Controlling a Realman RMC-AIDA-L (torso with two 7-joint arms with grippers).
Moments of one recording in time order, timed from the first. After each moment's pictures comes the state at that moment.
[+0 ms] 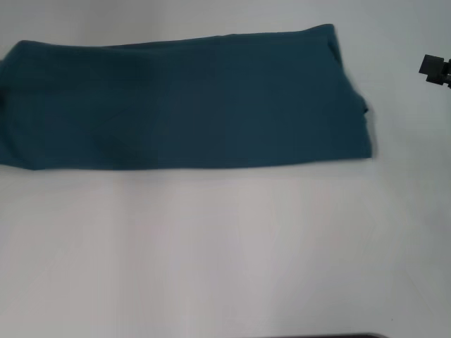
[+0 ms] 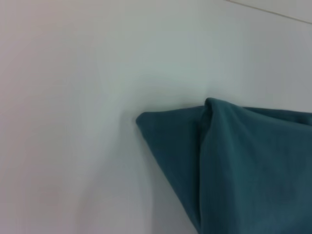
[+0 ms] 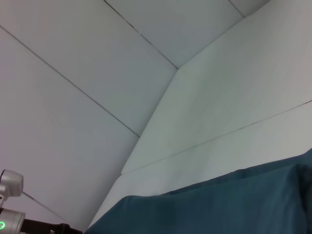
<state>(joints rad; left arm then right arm) -0.76 -1.90 -2.38 -0.87 -0.33 1.43 -2.85 0.37 1.94 -0.44 -0.67 -1.96 -1.69 1.99</state>
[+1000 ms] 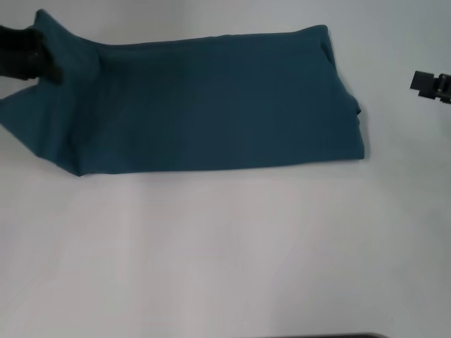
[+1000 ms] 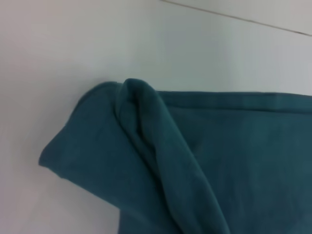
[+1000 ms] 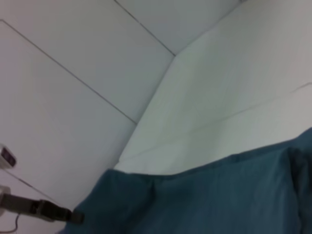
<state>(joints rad) -0.83 -1.92 -2.38 -0.97 -0.49 1.67 -2.84 0.37 1.95 -0.45 -0.66 -2.00 -1.69 1.99</state>
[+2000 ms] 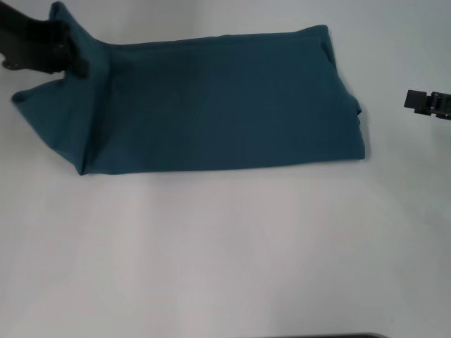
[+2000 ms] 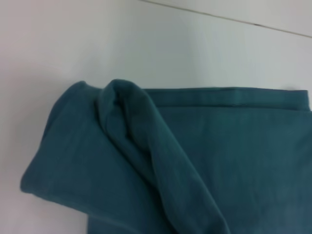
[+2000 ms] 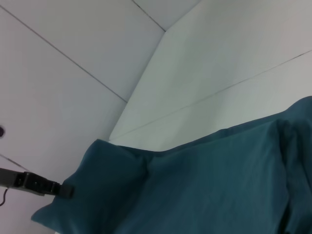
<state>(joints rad) -0.87 -1.94 -2.38 -0.96 -0.51 1.69 -2.85 0.38 1.95 -0.45 -0.66 -2.06 -1.68 1.99</state>
